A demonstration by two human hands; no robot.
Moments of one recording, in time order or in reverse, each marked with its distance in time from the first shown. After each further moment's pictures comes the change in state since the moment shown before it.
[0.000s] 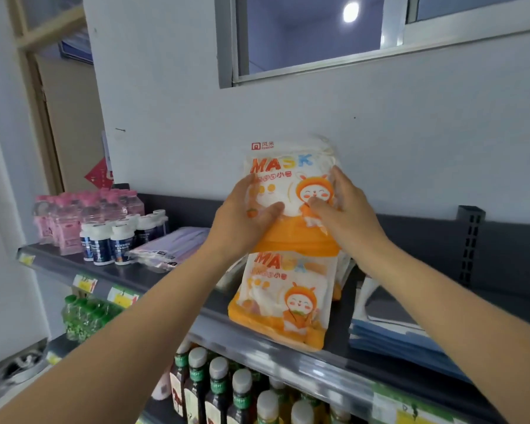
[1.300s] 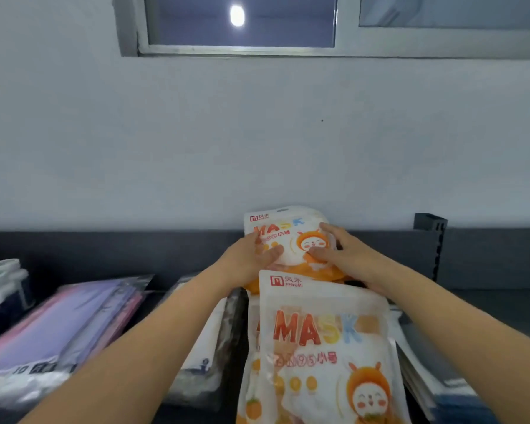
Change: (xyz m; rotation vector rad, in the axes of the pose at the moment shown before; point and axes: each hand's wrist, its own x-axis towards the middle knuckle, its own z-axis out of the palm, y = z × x) left_hand 0.158 -0.124 0.071 0.025 -0.750 -0.006; right_hand 0.077 0.067 0.041 -0.166 0.004 0.536
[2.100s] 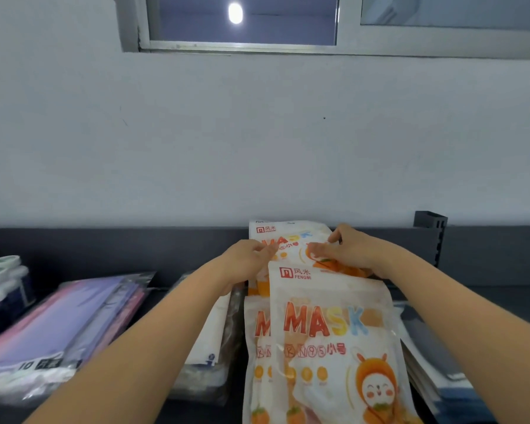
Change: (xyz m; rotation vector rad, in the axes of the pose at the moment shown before) left_hand -0.008 0.002 -0.003 -0.196 -0.092 -0.140; right_hand 0.010 -0.013 -0.006 -0.453 0.003 0.216
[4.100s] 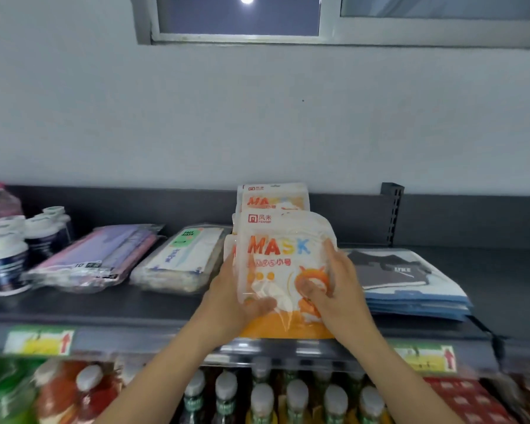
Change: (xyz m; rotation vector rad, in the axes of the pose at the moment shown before) left_hand -0.165 -0.044 0.097 0.070 0.184 0.257; right_hand -0.168 0.089 0.081 0.487 0.252 -0.359
